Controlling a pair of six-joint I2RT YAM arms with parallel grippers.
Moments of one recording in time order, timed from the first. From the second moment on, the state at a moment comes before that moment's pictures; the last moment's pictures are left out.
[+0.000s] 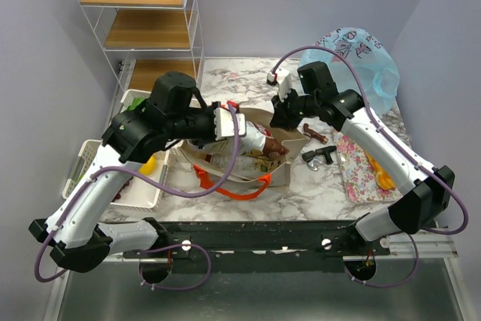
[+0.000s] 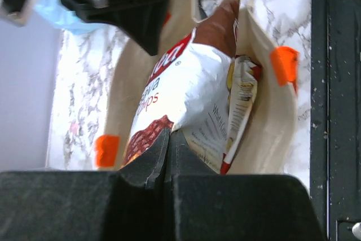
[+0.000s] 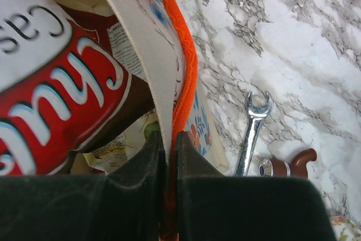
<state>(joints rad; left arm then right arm) -0.73 1.19 1.60 -1.02 0.49 0.75 0.55 1.48 1.46 -0.73 -0.38 -0.24</state>
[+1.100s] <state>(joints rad) -0.64 1.27 1.56 -0.90 0.50 0.55 0.57 1.30 1.47 -0.62 -0.68 -0.34</state>
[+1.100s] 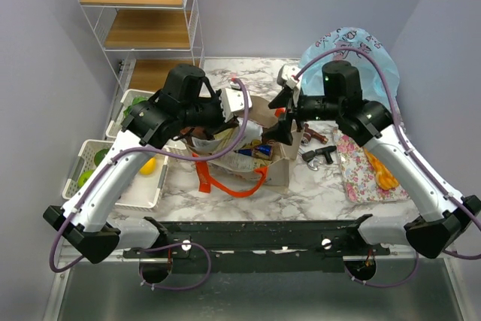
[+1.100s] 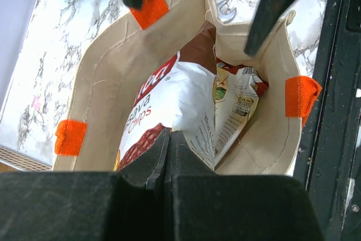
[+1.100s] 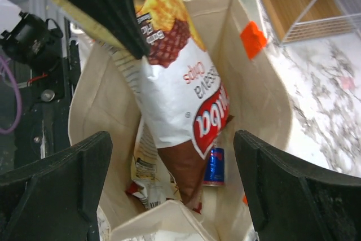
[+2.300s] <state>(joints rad) -0.41 1.02 1.59 -1.24 0.71 0.85 0.75 1.24 1.18 -0.16 -0.47 -0.33</state>
